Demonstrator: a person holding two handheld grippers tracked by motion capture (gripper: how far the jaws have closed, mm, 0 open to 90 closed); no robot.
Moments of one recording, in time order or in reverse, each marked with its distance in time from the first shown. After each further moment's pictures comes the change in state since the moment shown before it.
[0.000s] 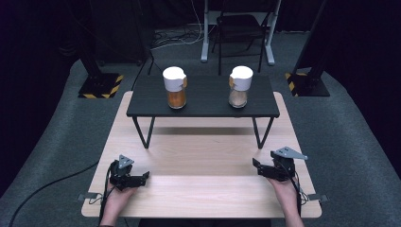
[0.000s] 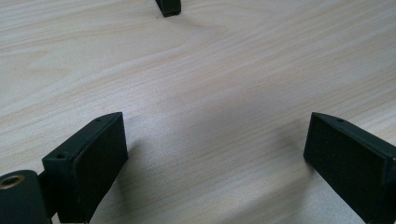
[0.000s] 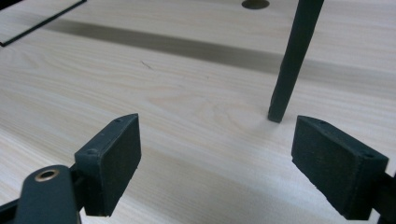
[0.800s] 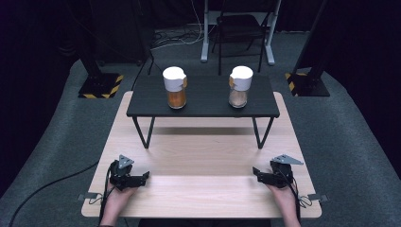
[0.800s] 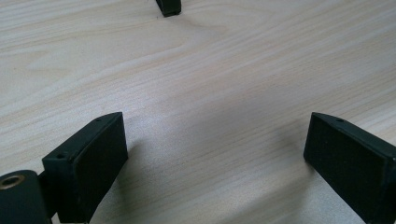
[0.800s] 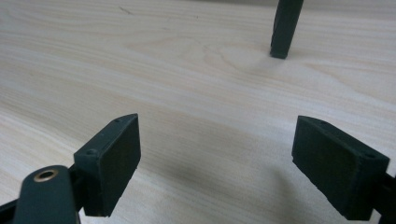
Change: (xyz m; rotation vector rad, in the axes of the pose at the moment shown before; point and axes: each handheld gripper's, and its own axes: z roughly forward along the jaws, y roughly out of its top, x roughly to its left) left arm 0.000 0.000 0.000 0.000 0.001 -0.001; right arm -0.011 -0.021 0.018 0.106 -0.001 0.041
